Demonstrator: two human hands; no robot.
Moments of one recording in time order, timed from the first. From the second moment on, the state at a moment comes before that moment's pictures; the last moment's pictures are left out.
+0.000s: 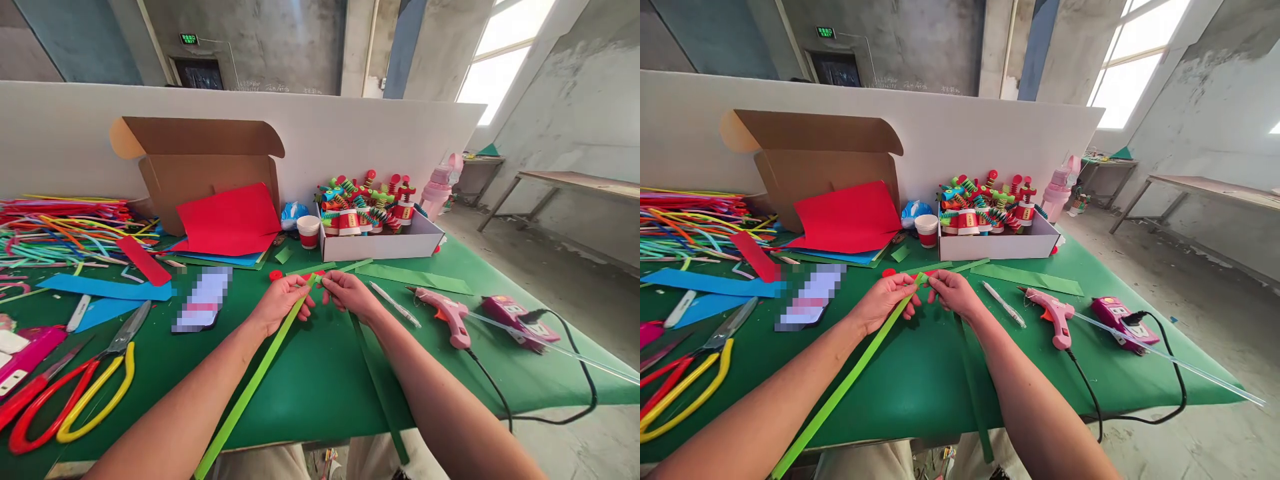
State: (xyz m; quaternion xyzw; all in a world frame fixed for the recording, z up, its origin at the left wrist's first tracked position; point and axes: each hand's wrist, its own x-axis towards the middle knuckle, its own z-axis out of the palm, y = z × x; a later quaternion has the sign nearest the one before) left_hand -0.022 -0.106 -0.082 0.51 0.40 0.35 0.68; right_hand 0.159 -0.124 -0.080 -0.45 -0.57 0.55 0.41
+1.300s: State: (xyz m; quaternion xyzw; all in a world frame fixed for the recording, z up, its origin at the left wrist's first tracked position) left_hand -0.017 -0.107 -0.089 0.54 0.36 0.34 0.68; right_hand 0.264 -0.262 -0.044 -0.53 -0.26 0.55 0.59
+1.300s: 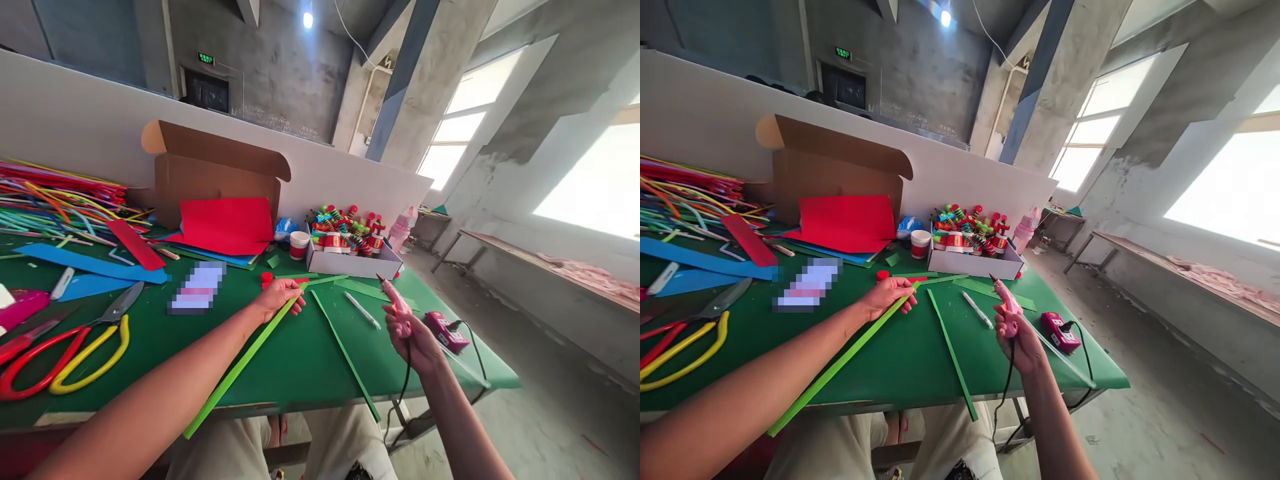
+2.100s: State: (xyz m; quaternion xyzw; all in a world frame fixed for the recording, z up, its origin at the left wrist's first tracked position) left_hand -0.017 -0.105 -0.096 0.56 0.32 0.27 0.72; right_hand 0.189 -0.221 -0.055 -0.60 -0.65 0.26 0.38
